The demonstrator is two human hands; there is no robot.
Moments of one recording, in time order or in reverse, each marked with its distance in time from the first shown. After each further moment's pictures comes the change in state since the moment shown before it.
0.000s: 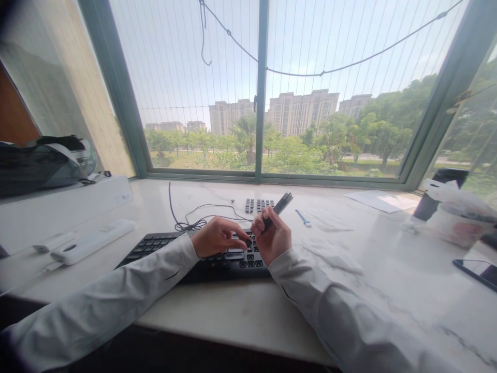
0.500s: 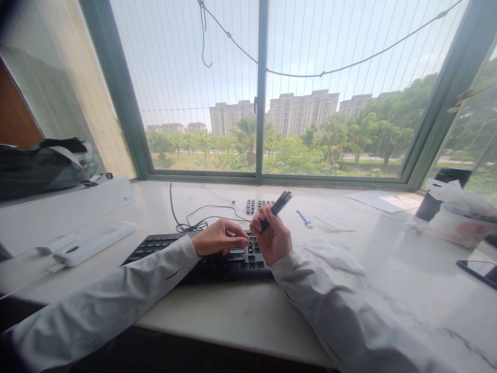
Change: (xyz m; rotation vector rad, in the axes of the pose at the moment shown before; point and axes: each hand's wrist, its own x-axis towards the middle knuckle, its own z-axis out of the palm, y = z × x) left_hand 0.001 -0.001 -0.003 -0.261 -0.133 -0.275; right_hand -0.001 -0.002 0.006 -0.067 -0.085 -0.096
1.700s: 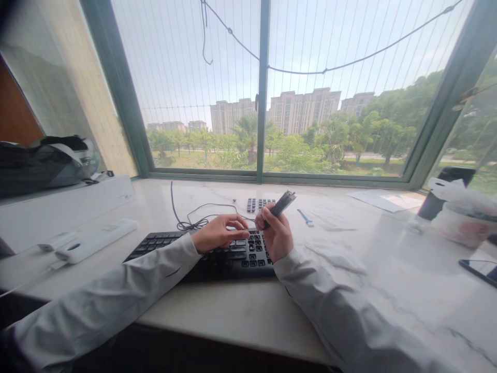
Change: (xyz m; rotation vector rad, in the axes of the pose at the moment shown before) left_hand 0.004 -0.002 0.000 -0.078 0.095 -0.059; right_hand 0.001 0.002 -0.005 -0.132 0.034 -0.117
